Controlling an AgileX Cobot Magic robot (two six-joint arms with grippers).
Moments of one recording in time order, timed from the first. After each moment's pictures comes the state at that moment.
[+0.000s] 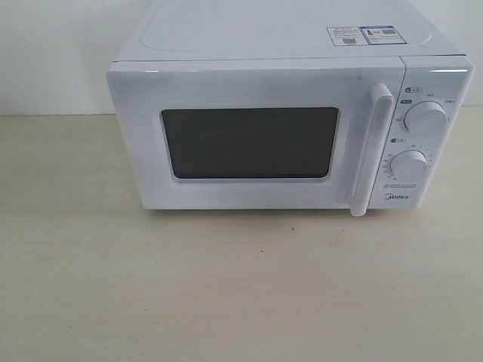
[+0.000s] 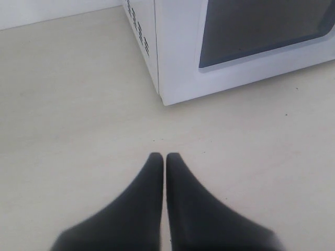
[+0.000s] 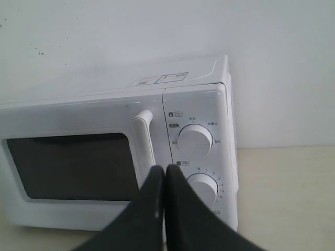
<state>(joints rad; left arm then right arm) -0.45 0.70 -0.56 0.18 0.57 -0.20 0.11 0.07 -0.10 0.14 0.08 0.03</state>
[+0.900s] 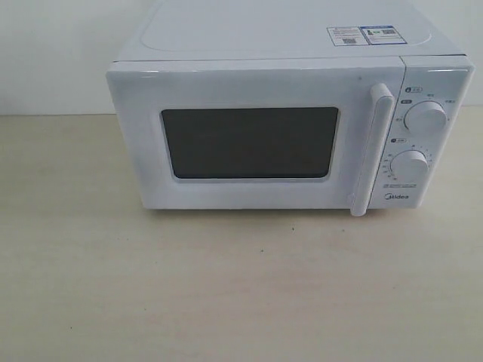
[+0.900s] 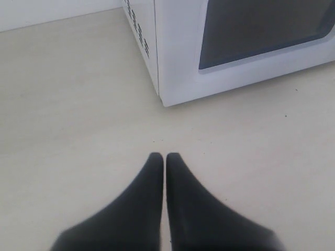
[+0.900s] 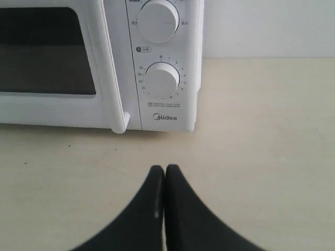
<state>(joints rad) -0.45 0.70 -0.56 0.18 0.56 -0.20 0.03 0.01 0.00 0.06 0.34 0.01</state>
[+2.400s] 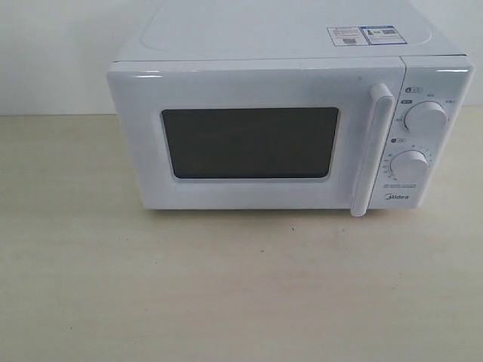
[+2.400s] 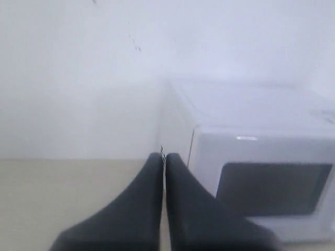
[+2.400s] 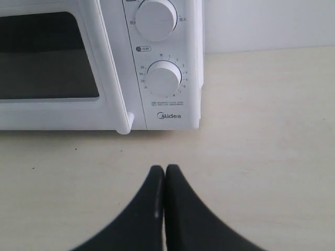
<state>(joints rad) -0.28 0.16 -0.52 0.16 0.48 -0.27 0.03 0.01 0.00 0.07 0.34 0.05</state>
